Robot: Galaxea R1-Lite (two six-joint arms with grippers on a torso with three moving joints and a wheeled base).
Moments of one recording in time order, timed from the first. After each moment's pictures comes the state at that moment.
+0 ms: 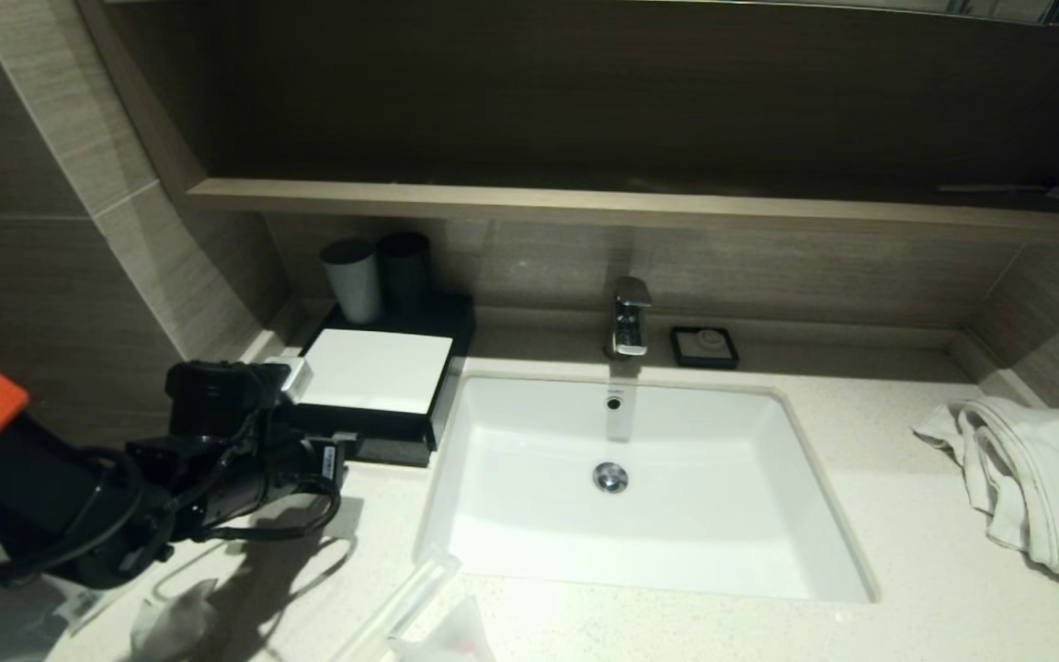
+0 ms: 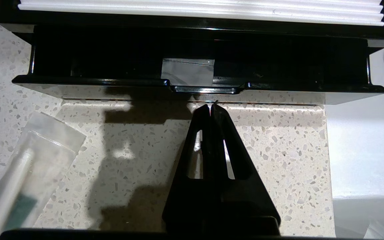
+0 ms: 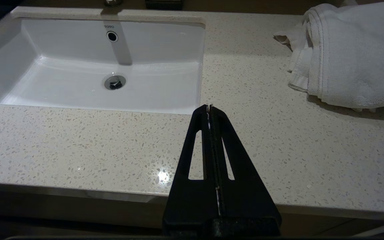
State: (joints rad) left arm -0.20 1.87 -0.64 -0.68 0.02 -0.05; right arm 0.00 0.00 0.00 0.00 0.00 0.00
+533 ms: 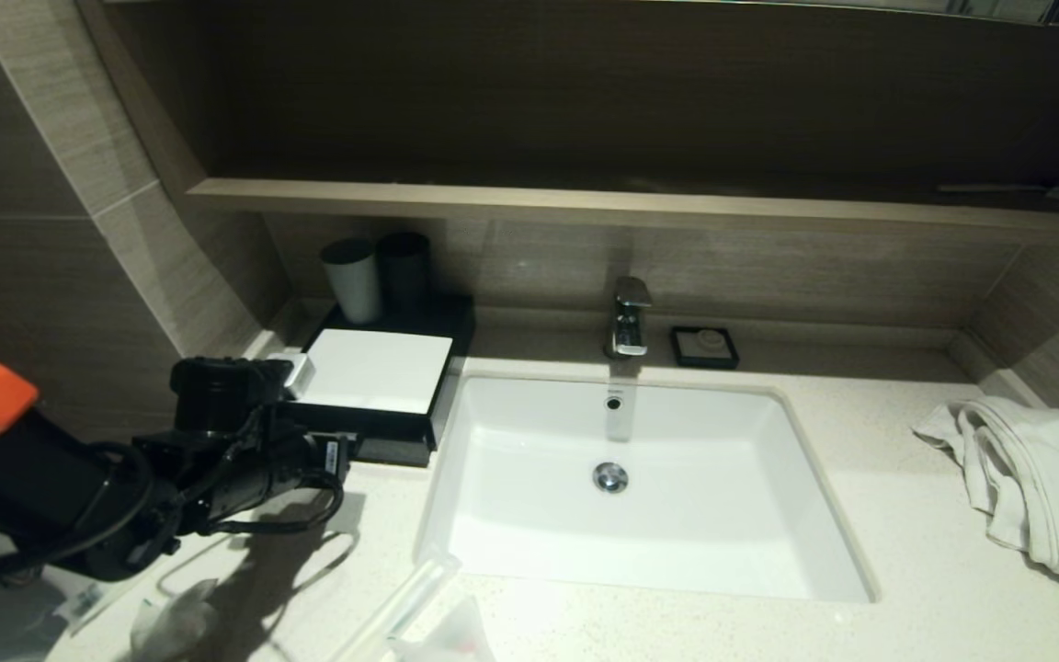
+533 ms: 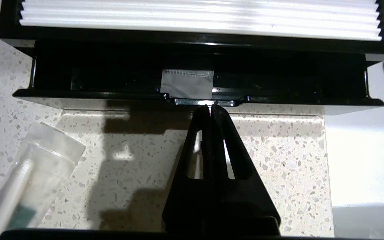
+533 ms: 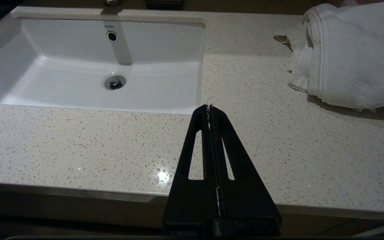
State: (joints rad) left arm -0.20 1.88 -0.67 -0.68 0.02 -0.05; right arm 0.00 0.00 0.00 0.00 0.00 0.00
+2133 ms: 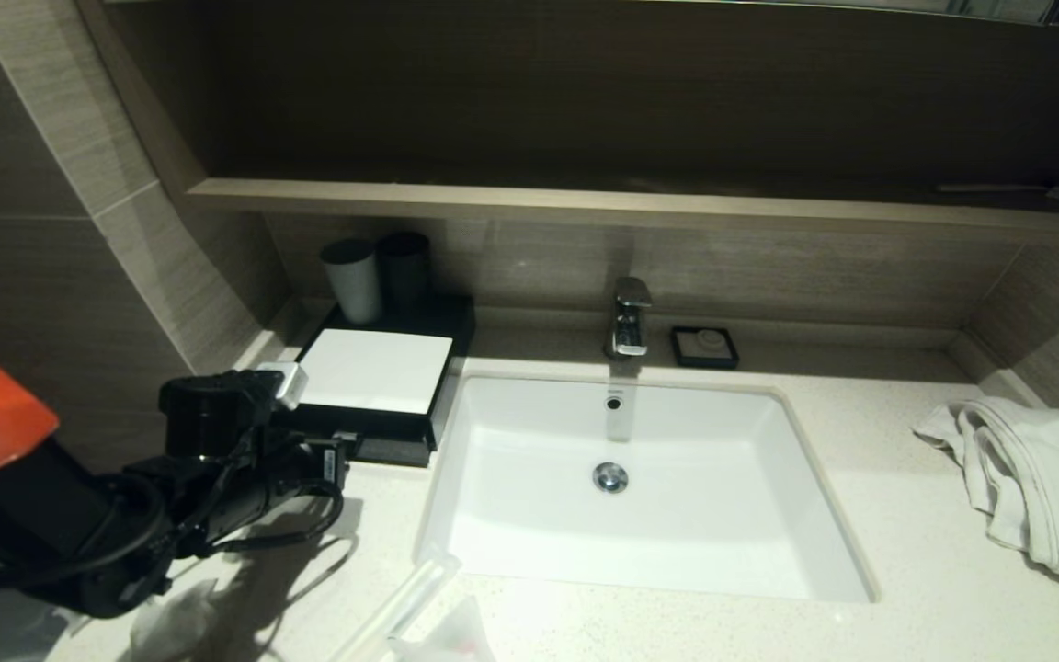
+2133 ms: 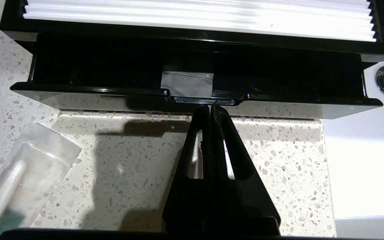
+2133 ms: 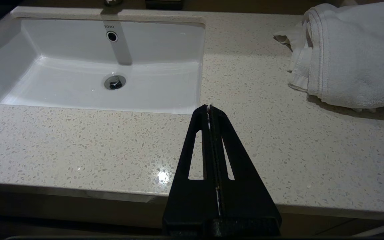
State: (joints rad) left arm -0.20 1.91 -0.56 -0.90 0.02 -0.07; right arm 0.00 0.00 0.00 0.00 0.00 0.00
